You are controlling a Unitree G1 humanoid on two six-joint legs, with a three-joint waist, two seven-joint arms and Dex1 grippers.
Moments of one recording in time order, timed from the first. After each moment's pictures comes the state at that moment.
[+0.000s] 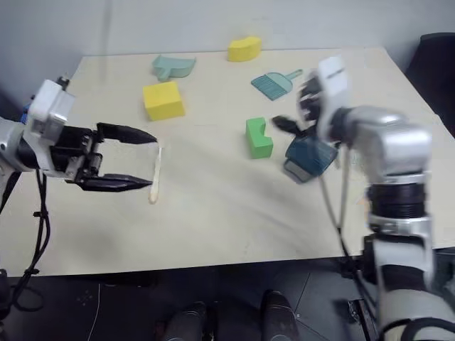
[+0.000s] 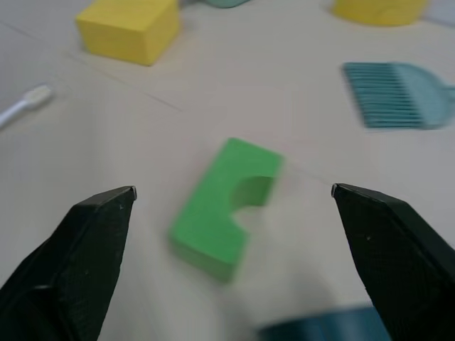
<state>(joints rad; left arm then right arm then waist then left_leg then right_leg) -0.69 1.01 0.16 -0.10 -0.66 0.64 -1.29 -1.00 -0.46 -0.01 0.15 0.28 0.96 0.59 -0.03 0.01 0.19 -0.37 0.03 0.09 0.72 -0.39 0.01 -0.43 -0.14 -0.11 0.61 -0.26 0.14</state>
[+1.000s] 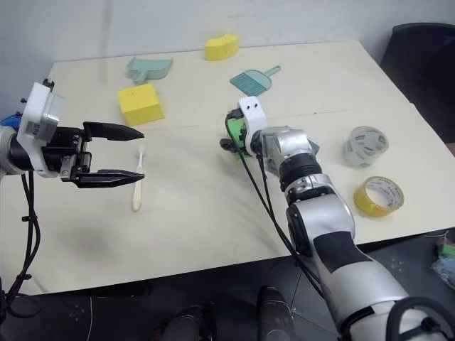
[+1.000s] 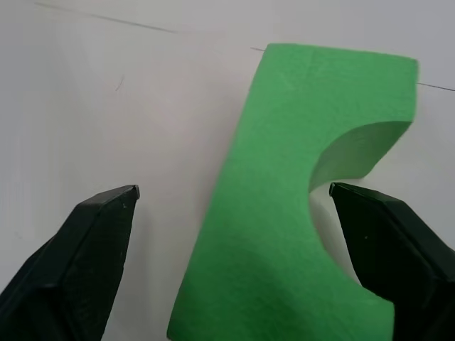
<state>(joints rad) -0.63 1.02 0.18 -0.11 -0.64 0.60 -1.25 -1.32 -0.14 0.02 1.06 0.11 0.58 0.51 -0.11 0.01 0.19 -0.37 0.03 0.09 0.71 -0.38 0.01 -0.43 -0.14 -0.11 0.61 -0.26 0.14</state>
